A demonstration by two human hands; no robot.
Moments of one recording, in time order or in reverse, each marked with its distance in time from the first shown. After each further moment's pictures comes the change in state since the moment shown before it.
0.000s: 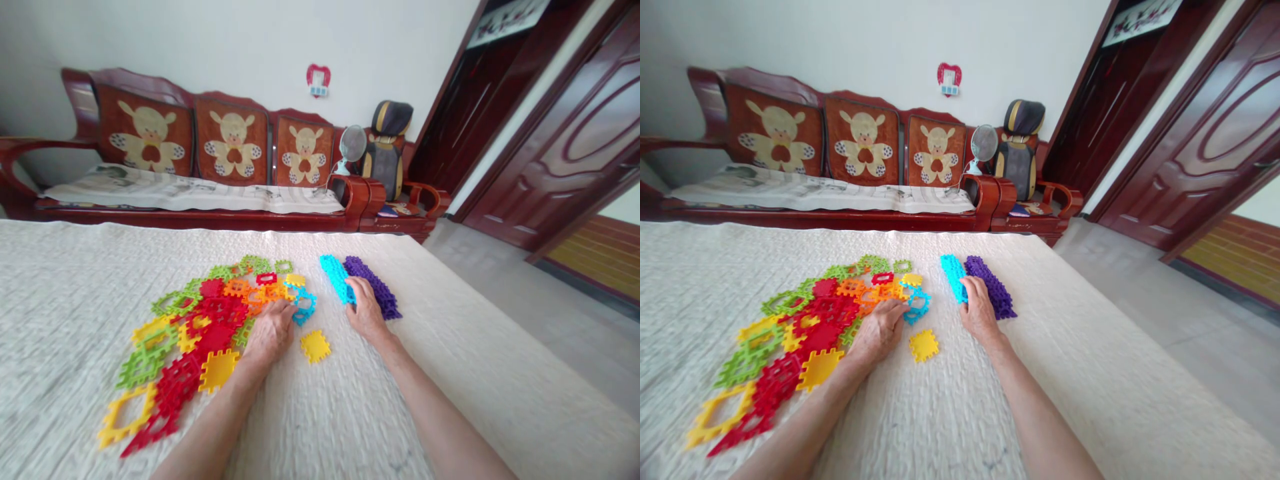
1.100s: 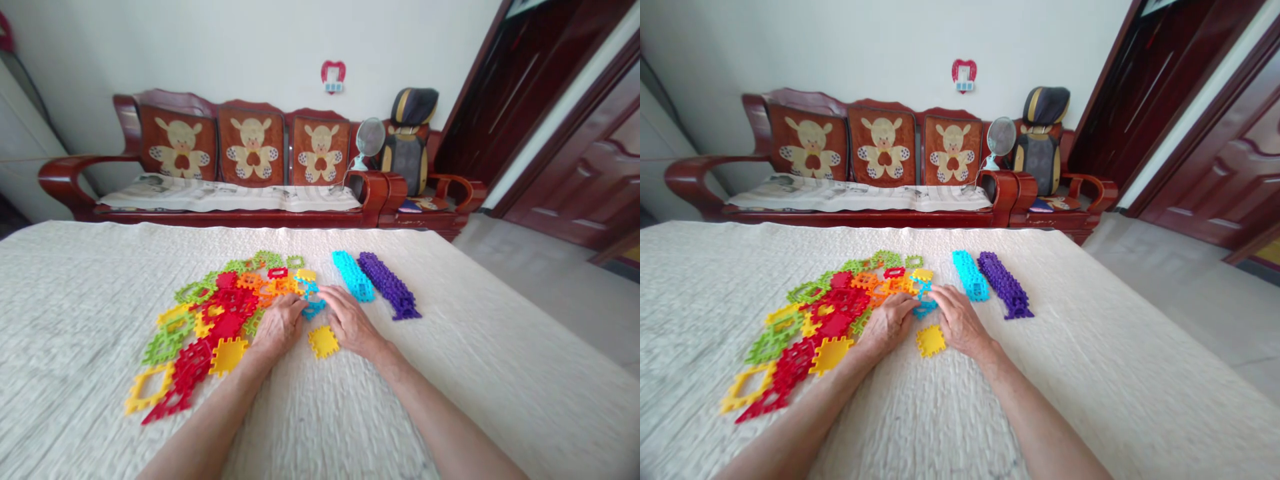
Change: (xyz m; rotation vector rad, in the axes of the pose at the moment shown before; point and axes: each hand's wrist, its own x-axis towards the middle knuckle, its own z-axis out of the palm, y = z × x) left_hand -0.003 0.004 -0.002 0.019 0.015 0.020; right_hand -0.001 -0.052 0.010 0.264 -0.214 -0.233
